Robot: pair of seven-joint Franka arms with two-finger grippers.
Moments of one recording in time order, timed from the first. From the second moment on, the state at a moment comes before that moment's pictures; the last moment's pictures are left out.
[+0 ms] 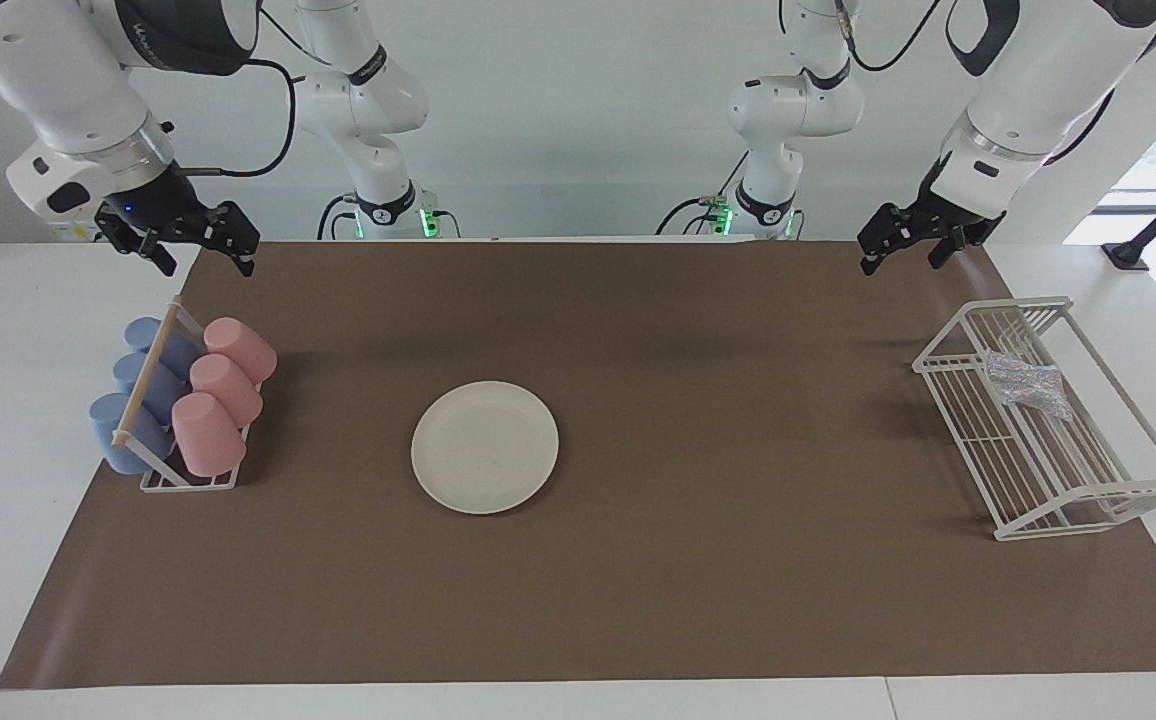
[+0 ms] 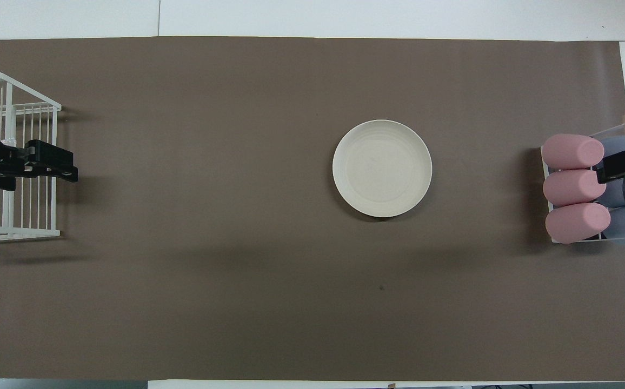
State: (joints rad) left arm -0.06 -0.02 -0.06 -1.58 -0.05 1.50 -0.17; right arm 0.02 -0.01 -0.13 -1.59 -0.01 1.51 -0.07
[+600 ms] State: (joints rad) left arm -0.06 -0.02 -0.06 -1.58 -0.05 1.52 -0.22; right arm 0.03 -0.01 -0.12 -1.59 -0.01 1.51 -0.07
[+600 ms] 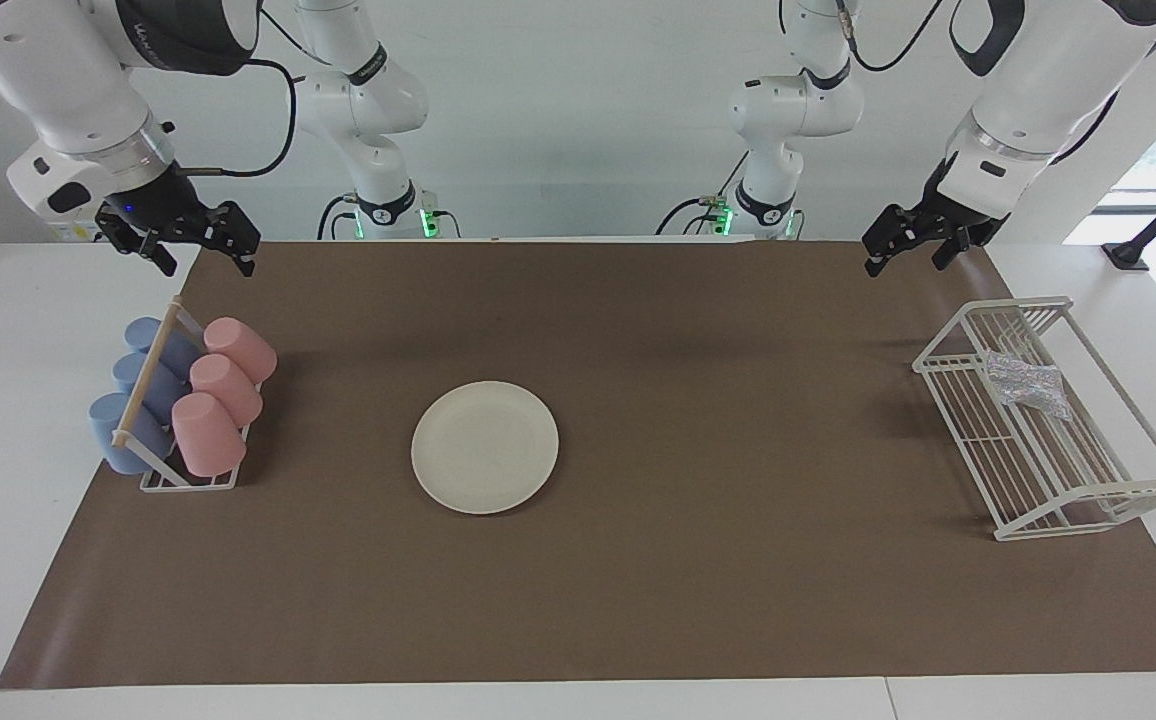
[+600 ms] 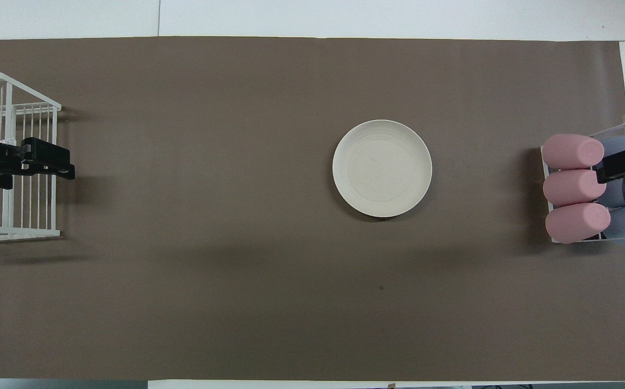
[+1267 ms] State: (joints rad) left arm -0.13 0.11 -0.07 -1.65 0.43 1.60 -0.37; right arm 0.03 -0.01 -0.13 -1.59 -0.01 1.49 0.07
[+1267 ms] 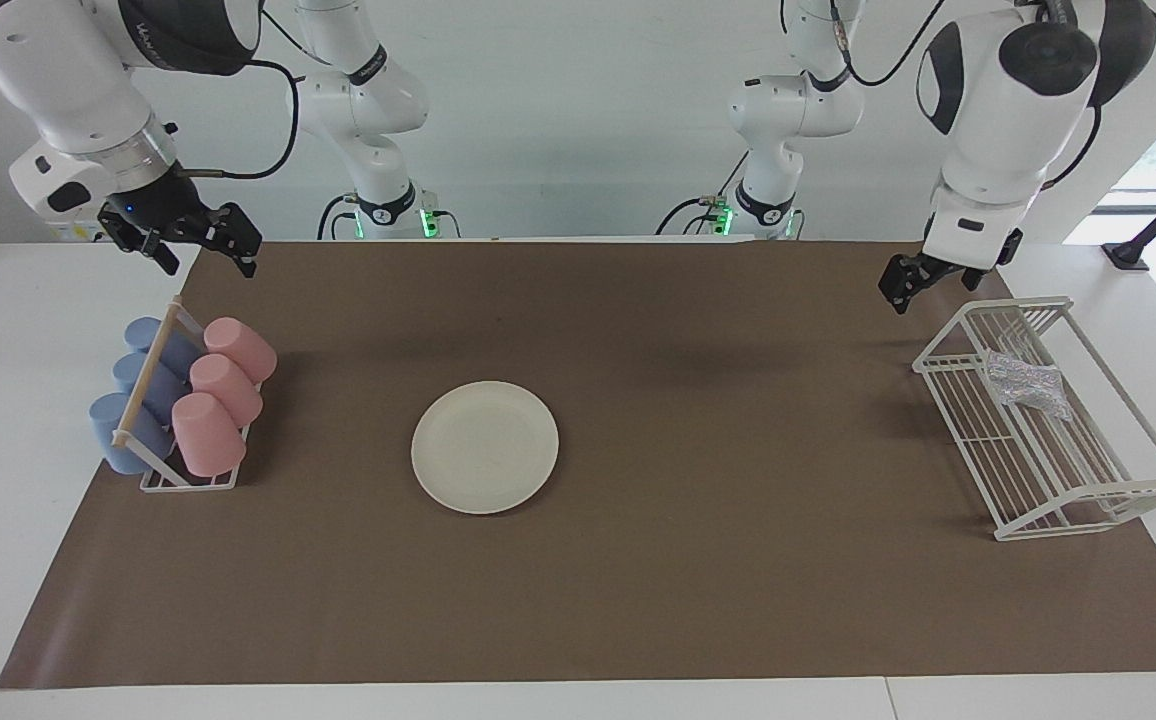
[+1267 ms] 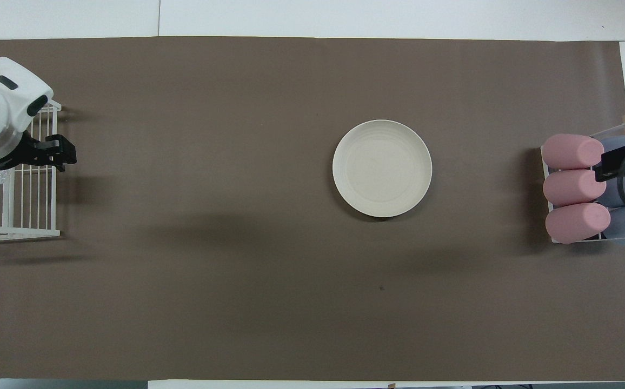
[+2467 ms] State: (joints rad) left arm -0.09 0.25 -0.06 -1.86 1.00 1.76 -0.62; right arm 0.03 -0.01 -0.13 -1.60 0.18 1.54 1.17
